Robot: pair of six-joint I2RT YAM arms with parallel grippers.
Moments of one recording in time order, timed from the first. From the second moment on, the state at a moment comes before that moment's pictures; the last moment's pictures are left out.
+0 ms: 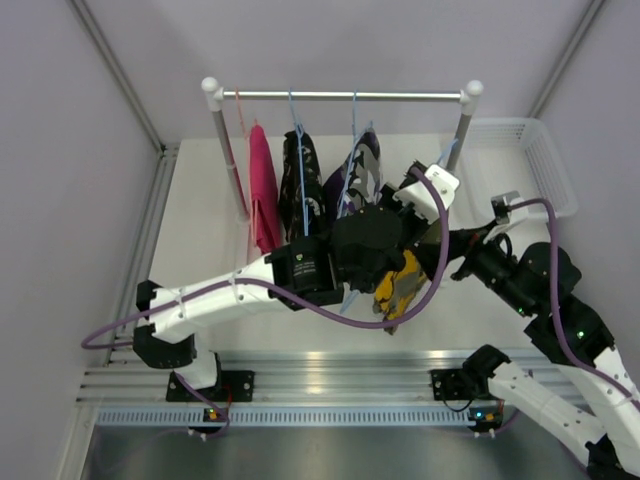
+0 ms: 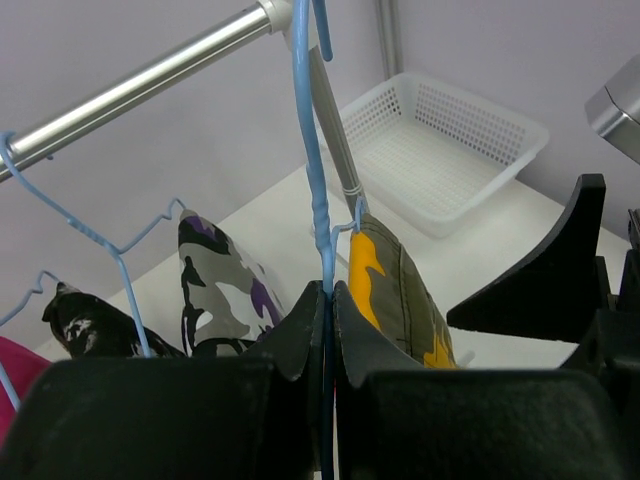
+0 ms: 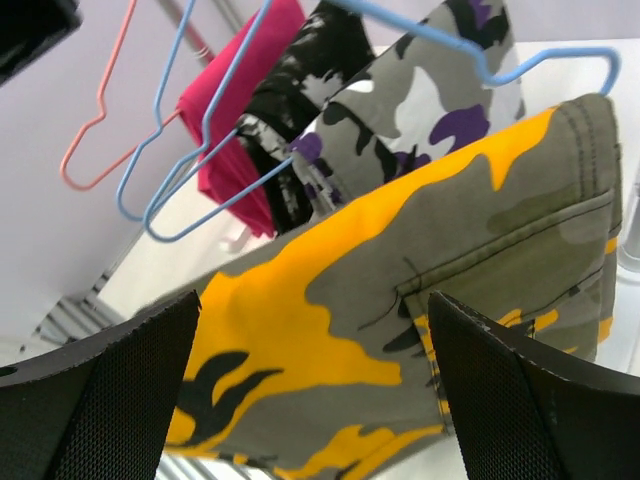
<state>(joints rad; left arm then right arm) -1.40 1.65 1.97 -0.33 -0.78 0.18 0.63 0.55 0.98 -0.54 0.03 0.41</state>
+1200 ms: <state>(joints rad) -1.36 1.97 2.14 -0.02 -1.03 0.36 0.63 0.48 0.78 -0.42 0.07 0.31</state>
